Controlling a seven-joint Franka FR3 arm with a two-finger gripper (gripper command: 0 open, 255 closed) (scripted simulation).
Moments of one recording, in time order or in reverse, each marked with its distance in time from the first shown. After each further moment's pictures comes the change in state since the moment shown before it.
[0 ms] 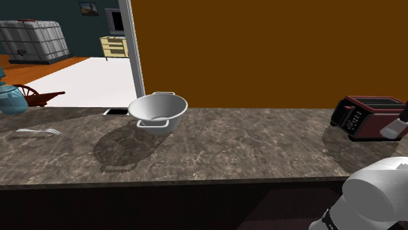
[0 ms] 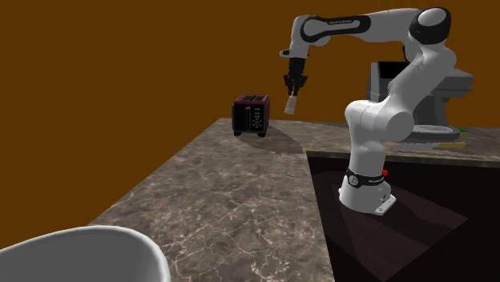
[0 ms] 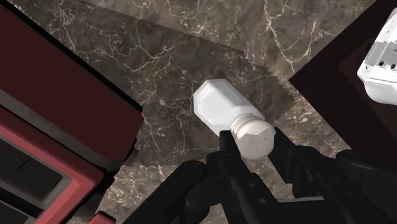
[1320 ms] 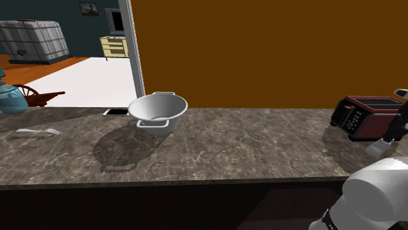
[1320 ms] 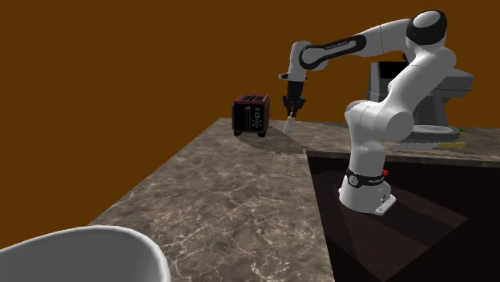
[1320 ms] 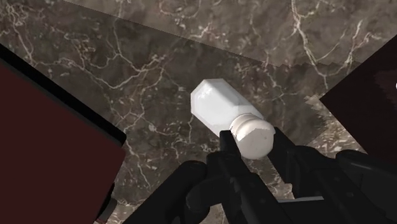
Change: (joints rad) arm 0.002 0.000 -0.156 -0.213 -0.105 0.243 0.019
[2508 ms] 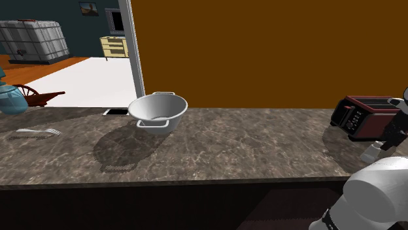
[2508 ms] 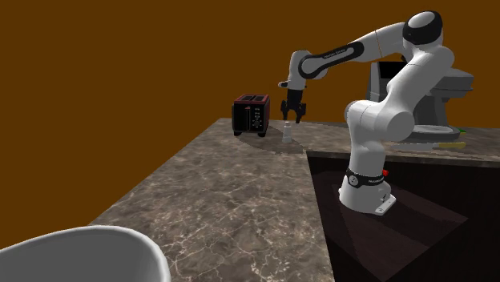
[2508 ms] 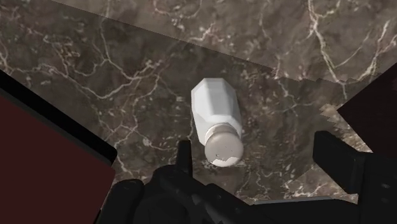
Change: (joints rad) arm 0.022 0.020 -0.084 -0.058 -0.044 0.098 0.006
